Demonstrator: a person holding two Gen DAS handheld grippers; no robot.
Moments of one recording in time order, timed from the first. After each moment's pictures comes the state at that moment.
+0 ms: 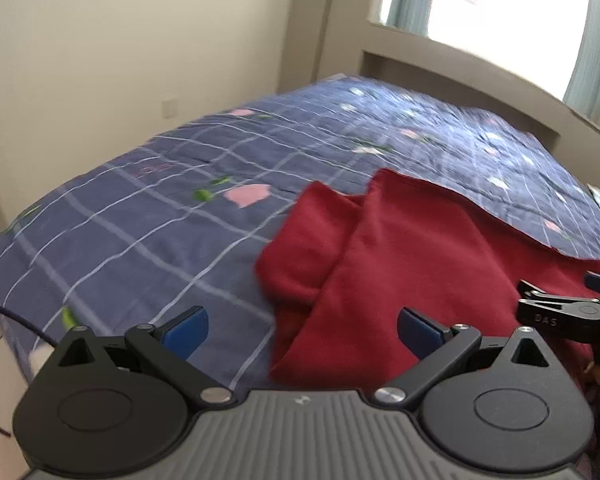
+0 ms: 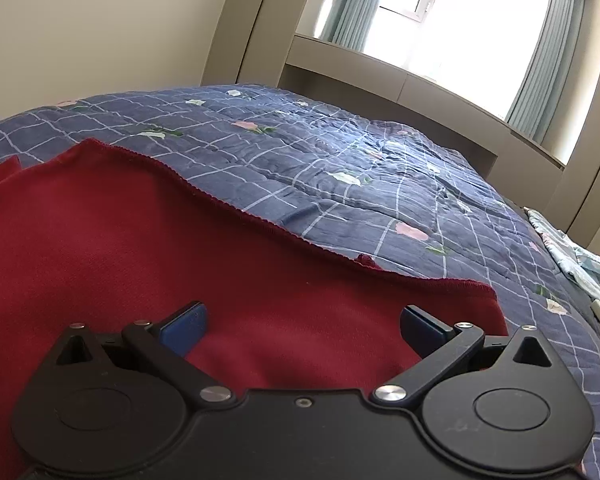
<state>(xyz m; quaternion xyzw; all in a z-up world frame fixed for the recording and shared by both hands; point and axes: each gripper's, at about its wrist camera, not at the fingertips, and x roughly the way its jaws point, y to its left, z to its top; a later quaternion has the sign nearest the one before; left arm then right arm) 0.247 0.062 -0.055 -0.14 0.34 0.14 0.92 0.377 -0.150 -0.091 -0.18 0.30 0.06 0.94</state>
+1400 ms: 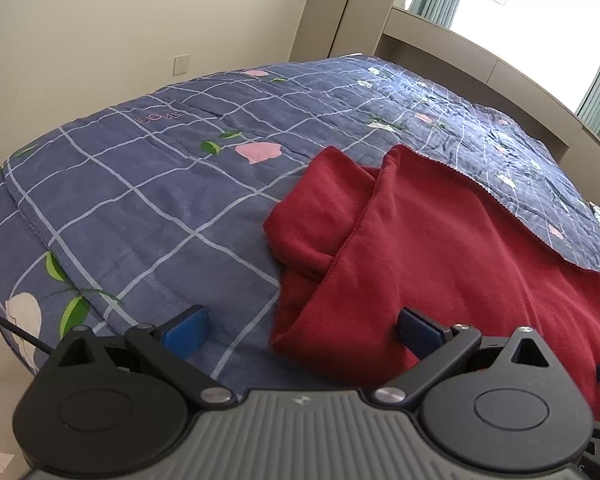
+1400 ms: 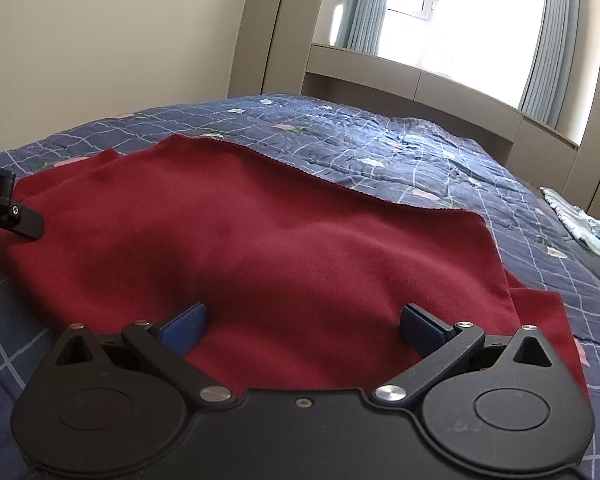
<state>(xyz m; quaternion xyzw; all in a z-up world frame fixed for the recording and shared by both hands) 0.254 0.073 -0.073 -0.20 0.38 0.14 0.89 0.265 -0.155 -0.081 -0.14 0.30 0.10 0.94</state>
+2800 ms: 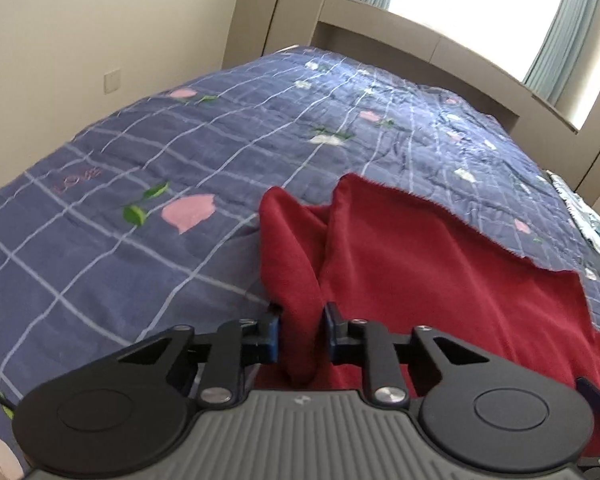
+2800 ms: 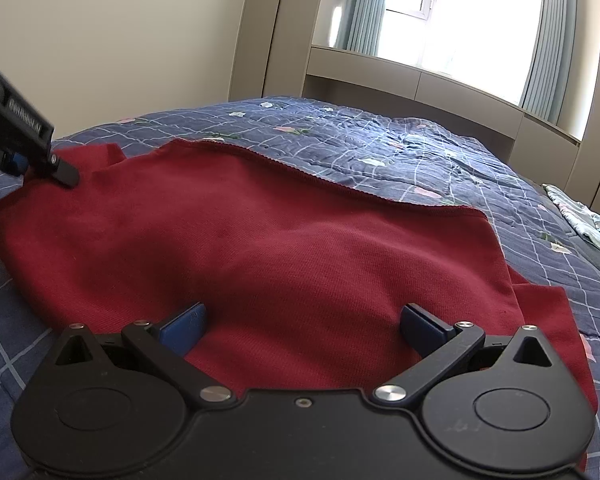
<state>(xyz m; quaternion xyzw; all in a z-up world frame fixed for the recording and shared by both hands) 0.318 0.090 -0.052 -0.17 0.38 0.05 0.91 0.266 -0.159 -0.081 -0.13 0.30 0.10 0.94</state>
